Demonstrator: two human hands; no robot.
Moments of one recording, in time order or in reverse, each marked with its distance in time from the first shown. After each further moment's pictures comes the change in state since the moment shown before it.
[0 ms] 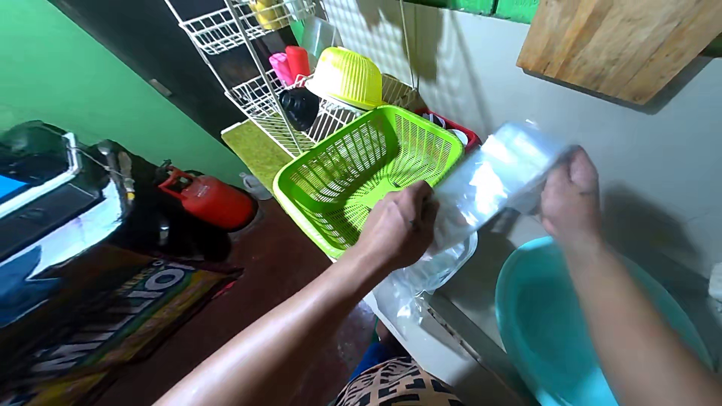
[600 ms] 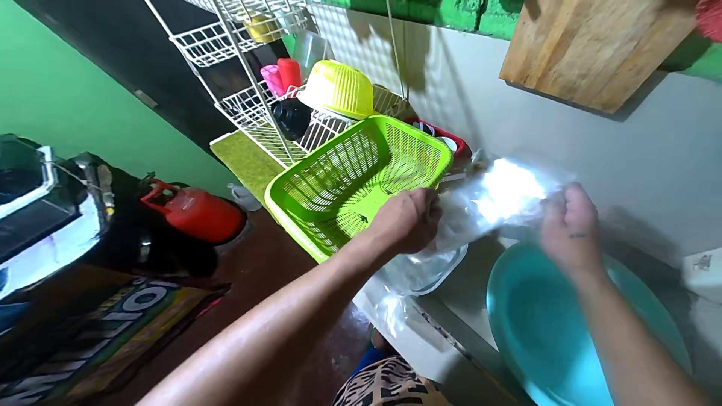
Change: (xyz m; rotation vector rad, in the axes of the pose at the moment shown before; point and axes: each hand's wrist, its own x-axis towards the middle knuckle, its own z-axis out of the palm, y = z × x) left_hand 0.033 0.003 0.004 0.070 -0.239 0.105; right_hand -0.046 0.001 -0.040 -0.512 -0.018 -0.042
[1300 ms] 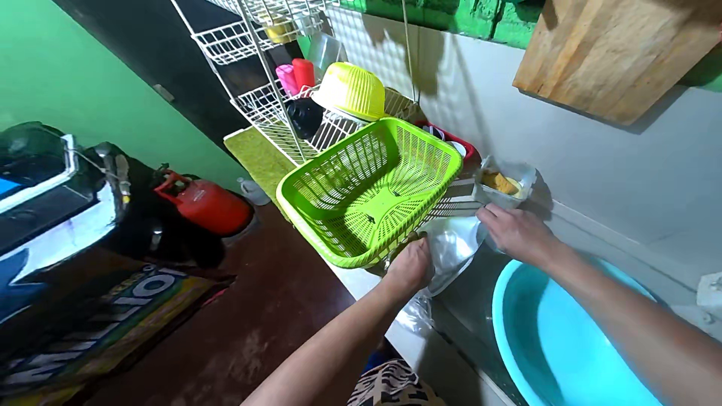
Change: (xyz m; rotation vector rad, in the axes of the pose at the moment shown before) left_hand 0.013 -0.042 0.116 0.075 -0.163 -0.336; right_hand 0.036 0.019 0.054 -0.627 -0.581 -0.767
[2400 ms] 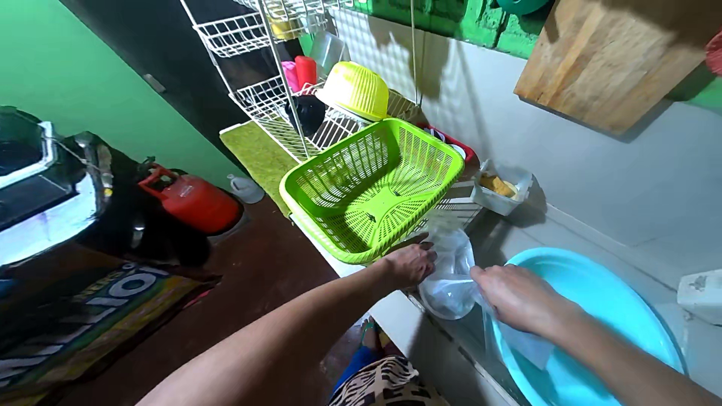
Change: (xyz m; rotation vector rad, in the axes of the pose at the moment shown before) left_hand 0.011 -0.040 -0.010 0.434 -0.143 0.809; right_hand -0.027 -0.099 -0.048 0.120 -0.833 0.240
